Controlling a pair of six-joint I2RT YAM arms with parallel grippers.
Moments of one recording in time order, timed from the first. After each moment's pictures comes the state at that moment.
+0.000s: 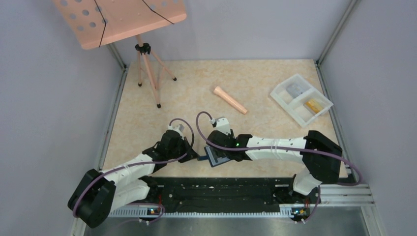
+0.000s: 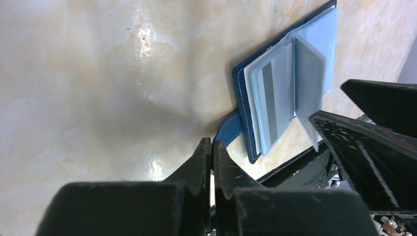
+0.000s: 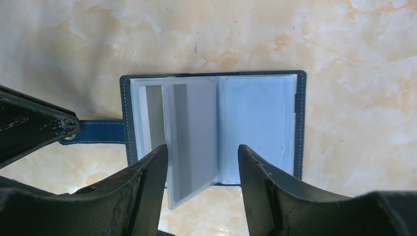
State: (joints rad) left arm -0.58 1.04 0.29 -0.02 0.25 -0.90; right arm 1.18 1.59 0.98 -0.41 0.48 0.68
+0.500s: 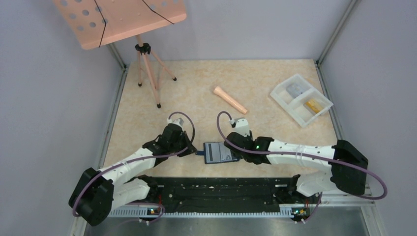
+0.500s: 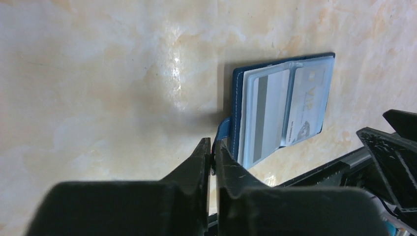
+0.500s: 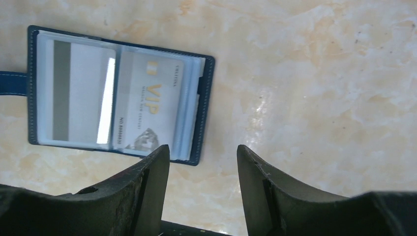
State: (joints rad) left arm -0.58 1.06 0.43 -0.19 0.13 -0.84; right arm 1.12 1.33 0.80 -0.54 0.54 0.72
